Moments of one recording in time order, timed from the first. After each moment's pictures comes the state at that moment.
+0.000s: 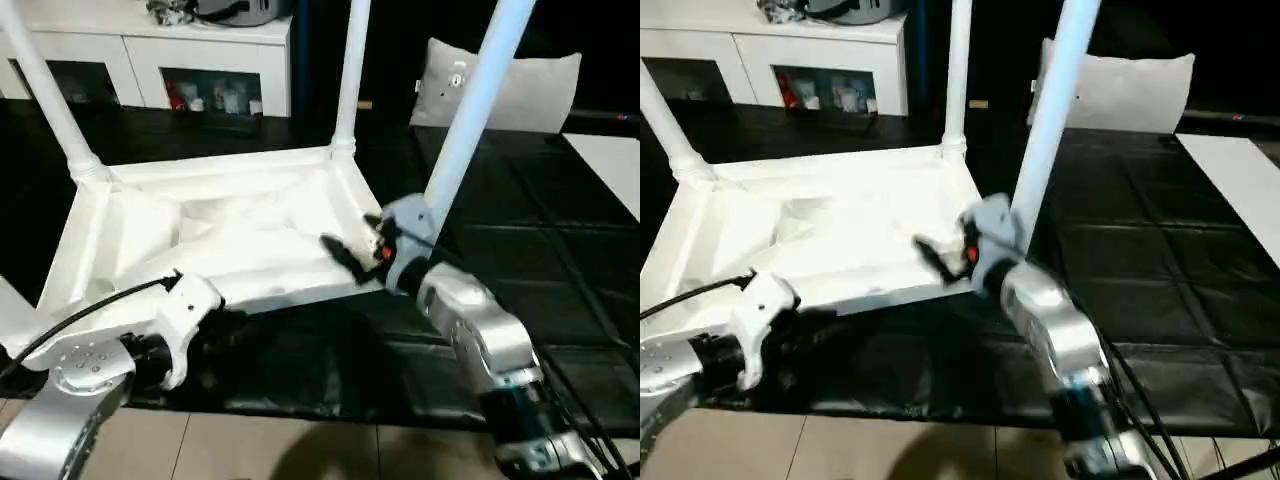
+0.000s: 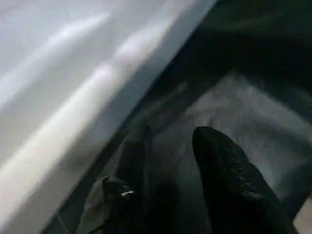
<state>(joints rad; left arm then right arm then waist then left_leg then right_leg) 0.05 0.60 -0.06 -0.37 -0.19 0.66 -0.75 -0.42 -0.10 0.09 0.18 0.21 0.39 0.35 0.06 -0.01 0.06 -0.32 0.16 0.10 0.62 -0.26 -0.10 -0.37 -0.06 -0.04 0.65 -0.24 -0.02</state>
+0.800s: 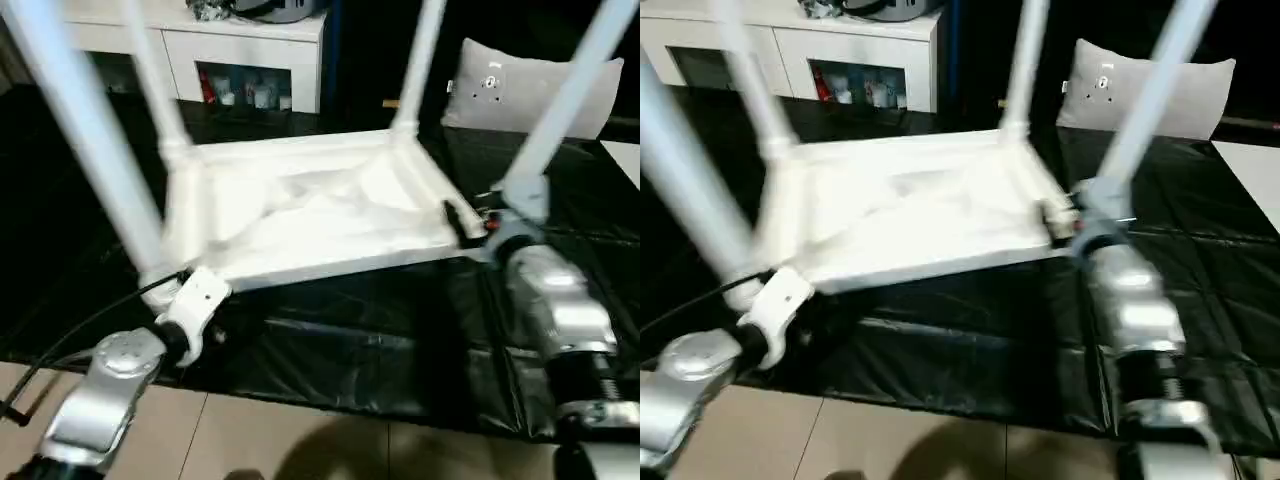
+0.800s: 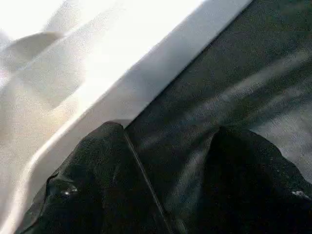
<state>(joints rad) -0.09 0.46 -0.13 -0.02 -0.02 0.42 -0.50 -0.51 -0.36 -0.13 0.48 0.15 0.19 0.20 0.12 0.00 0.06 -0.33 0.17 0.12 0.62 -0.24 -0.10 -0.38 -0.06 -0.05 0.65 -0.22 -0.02</state>
